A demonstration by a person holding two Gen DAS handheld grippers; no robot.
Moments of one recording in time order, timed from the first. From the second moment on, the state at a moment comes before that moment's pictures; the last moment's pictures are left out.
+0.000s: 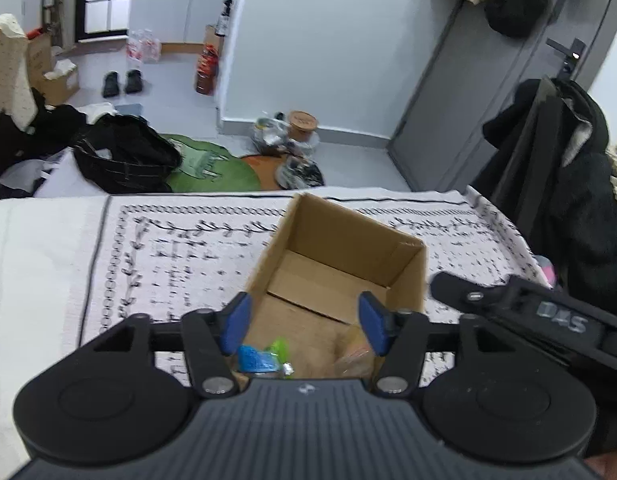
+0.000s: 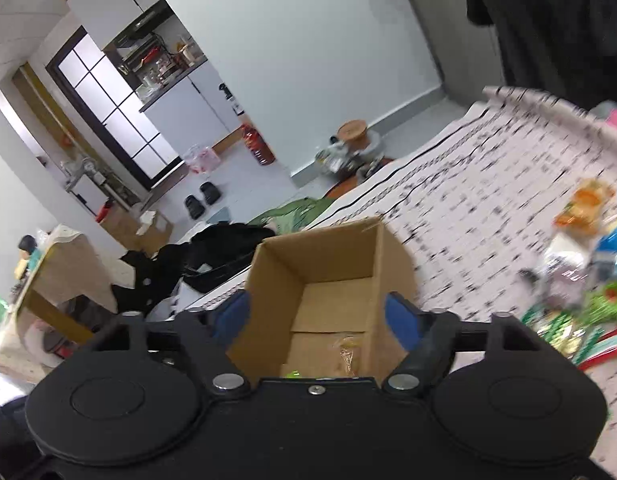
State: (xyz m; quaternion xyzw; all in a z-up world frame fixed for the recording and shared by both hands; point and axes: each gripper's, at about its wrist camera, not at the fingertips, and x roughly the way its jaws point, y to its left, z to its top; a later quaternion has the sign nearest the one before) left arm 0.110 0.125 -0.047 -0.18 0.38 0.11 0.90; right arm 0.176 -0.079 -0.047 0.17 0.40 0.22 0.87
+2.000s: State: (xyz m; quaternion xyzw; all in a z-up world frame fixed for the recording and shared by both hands) left arm 0.053 -0.044 -0.011 -0.13 0.36 -0.01 0.93; right arm 0.112 -0.283 -0.009 0.14 0.43 0.12 0.88
